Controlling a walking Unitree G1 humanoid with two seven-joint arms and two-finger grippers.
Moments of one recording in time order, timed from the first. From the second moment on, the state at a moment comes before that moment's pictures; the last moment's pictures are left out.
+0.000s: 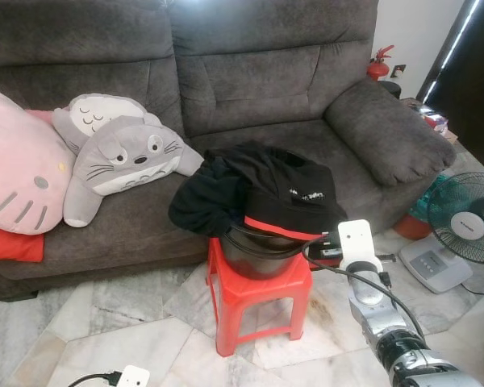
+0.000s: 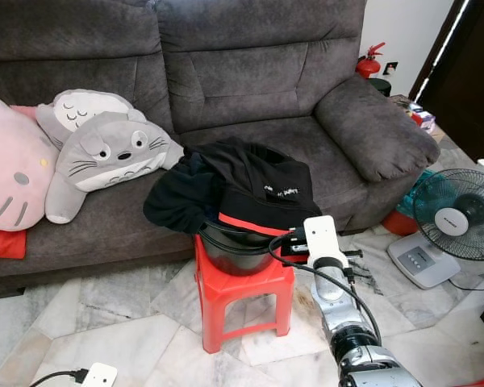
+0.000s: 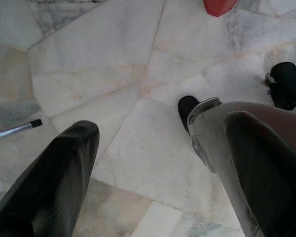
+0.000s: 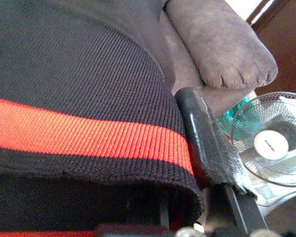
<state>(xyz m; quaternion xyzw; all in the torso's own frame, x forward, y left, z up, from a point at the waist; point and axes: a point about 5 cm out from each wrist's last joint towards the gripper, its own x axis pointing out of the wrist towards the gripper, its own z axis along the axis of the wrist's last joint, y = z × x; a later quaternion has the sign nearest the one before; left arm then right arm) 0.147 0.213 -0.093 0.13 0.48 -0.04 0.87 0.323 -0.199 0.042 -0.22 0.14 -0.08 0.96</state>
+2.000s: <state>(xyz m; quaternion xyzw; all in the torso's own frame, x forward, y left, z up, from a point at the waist) 0.148 0.213 -0.093 0.13 0.48 -0.04 0.87 0.326 -0.167 0.089 0.26 0.08 -0.03 0.96</state>
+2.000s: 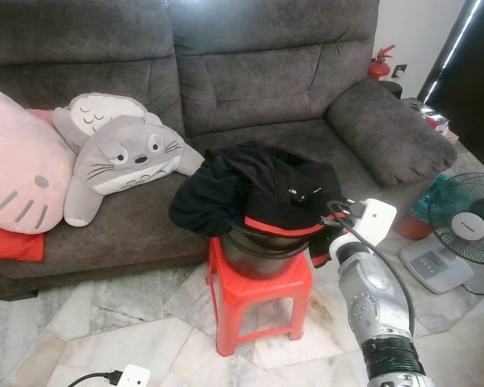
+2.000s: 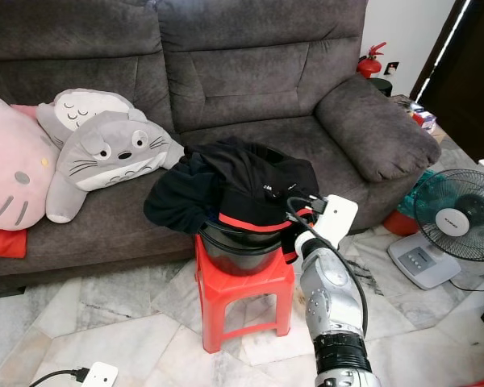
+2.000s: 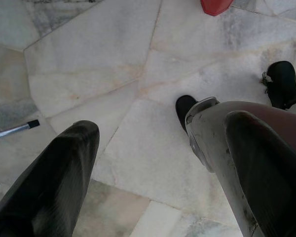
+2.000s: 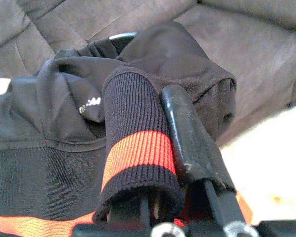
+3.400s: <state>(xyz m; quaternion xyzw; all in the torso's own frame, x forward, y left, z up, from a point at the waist) 0.148 0.213 -0.093 0.14 0.48 -0.05 0.87 0.287 -0.147 0.107 0.53 -0.11 0.25 0.80</state>
